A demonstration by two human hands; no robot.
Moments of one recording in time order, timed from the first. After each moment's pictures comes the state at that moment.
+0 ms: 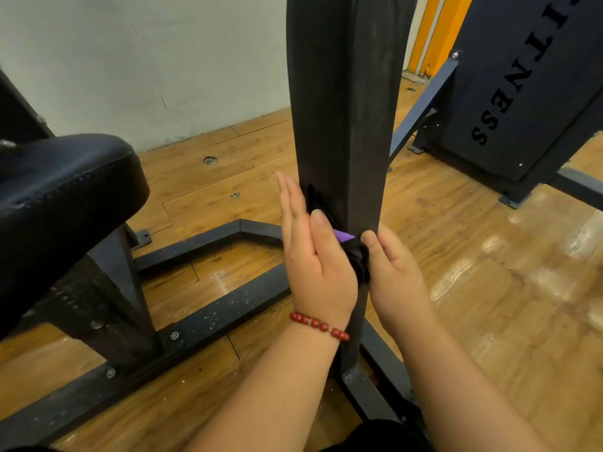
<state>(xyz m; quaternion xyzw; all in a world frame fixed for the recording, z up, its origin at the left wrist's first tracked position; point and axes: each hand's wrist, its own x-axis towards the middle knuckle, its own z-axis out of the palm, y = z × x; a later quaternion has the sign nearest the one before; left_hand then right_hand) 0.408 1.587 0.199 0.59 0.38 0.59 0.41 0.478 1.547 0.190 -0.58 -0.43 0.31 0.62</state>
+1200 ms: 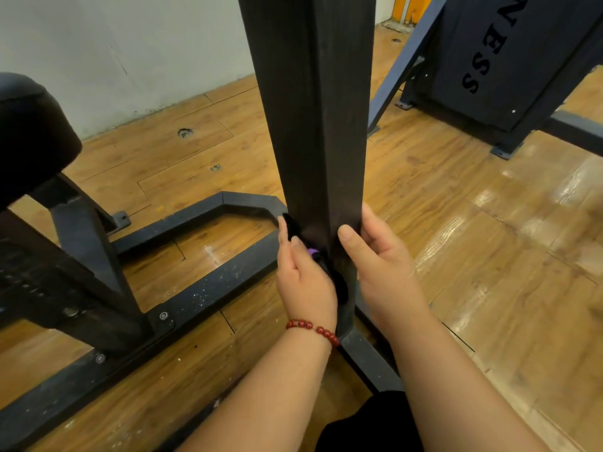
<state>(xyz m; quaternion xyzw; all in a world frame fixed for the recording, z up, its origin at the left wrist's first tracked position) 0.406 1.565 0.109 0.43 0.52 0.47 0.56 0.471 1.526 0.141 -0.53 -0.38 0.37 0.66</state>
